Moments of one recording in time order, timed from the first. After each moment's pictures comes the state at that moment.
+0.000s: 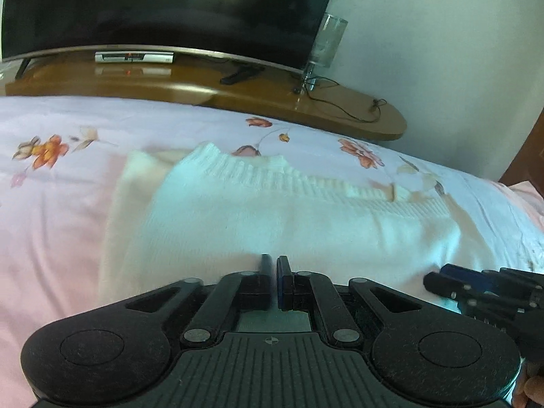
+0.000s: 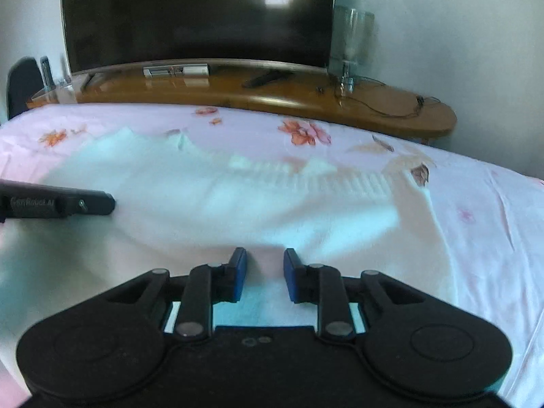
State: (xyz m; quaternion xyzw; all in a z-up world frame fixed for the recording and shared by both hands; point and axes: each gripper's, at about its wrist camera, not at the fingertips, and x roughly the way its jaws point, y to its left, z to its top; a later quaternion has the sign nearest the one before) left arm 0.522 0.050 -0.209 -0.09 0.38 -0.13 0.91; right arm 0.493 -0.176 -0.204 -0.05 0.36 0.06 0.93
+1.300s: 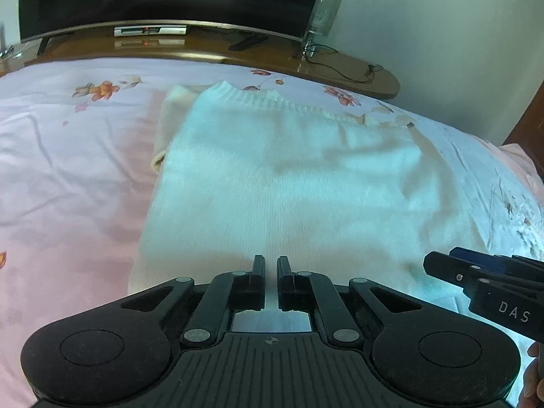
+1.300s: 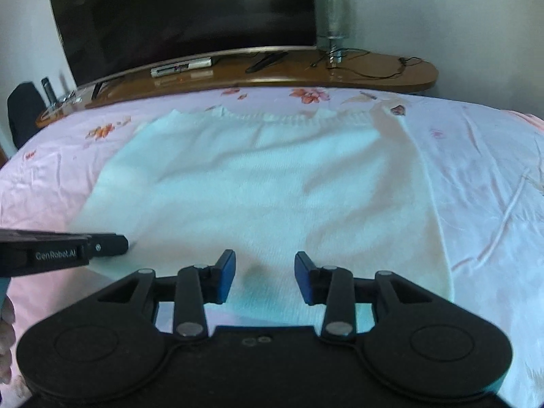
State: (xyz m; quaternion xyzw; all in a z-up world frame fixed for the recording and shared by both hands) left arm 0.403 0.068 -0.195 -0.08 0.44 -0.12 0.89; right arm 0.377 -0.147 -0.169 0.02 0.39 0.05 0.92
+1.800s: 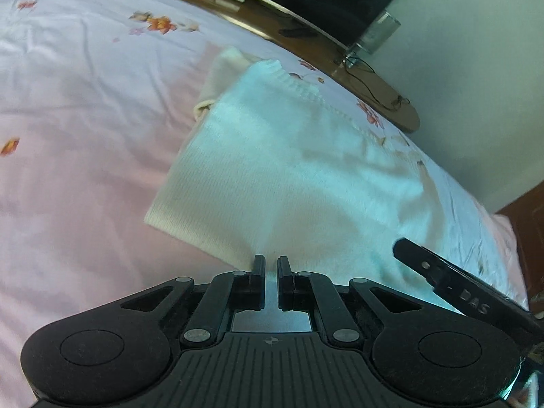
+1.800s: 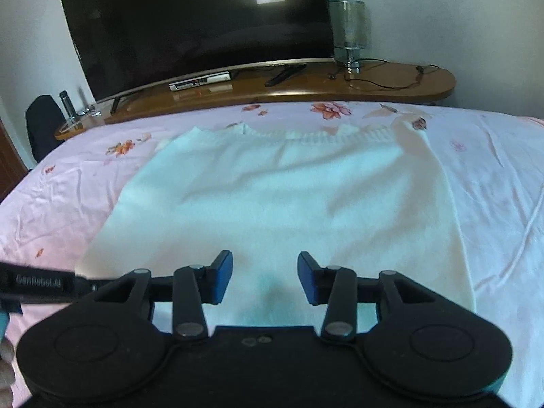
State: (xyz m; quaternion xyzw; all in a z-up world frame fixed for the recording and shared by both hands) left arm 0.384 0.100 -0.209 -0.25 0.46 -0.08 0.85; right arm 0.398 -0.144 -0.168 0.03 0.37 0.10 0.92
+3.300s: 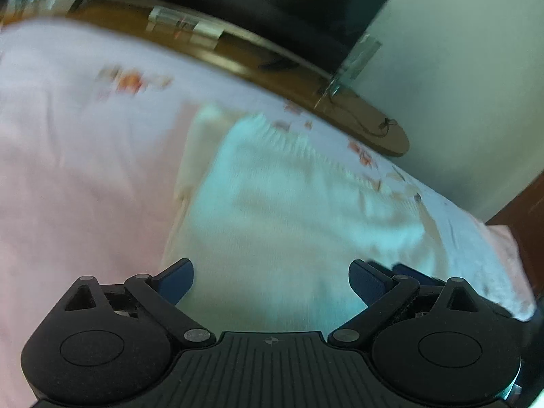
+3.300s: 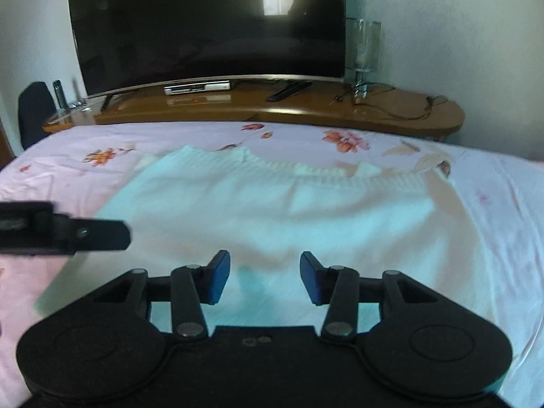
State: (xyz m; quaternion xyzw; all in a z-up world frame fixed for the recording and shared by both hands) left arm 0.430 0.113 -0.197 -0.23 0.42 -0.10 0.87; right arm 0.451 -0.120 -0.184 -0.01 0.36 0.08 0.93
